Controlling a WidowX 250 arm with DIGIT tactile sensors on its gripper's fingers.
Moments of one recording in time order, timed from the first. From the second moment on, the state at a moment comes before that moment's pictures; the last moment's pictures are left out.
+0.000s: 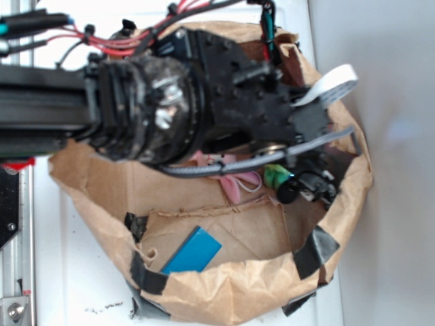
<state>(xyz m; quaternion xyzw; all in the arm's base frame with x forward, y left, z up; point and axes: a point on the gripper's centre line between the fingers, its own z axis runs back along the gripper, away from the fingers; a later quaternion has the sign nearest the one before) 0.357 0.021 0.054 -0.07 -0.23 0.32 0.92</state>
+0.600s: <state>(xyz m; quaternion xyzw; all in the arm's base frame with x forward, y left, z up) 0.339 0.007 0.040 -0.04 -0.22 0.27 0.94</state>
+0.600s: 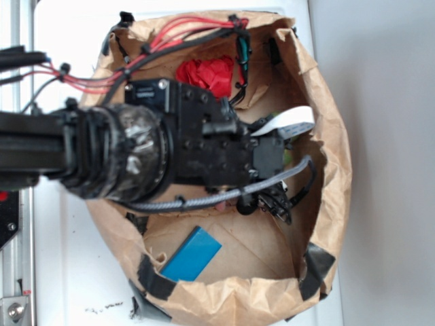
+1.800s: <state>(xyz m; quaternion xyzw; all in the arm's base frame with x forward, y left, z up) 0.288 0.016 0.194 -0.08 -0.03 0.08 0.99</state>
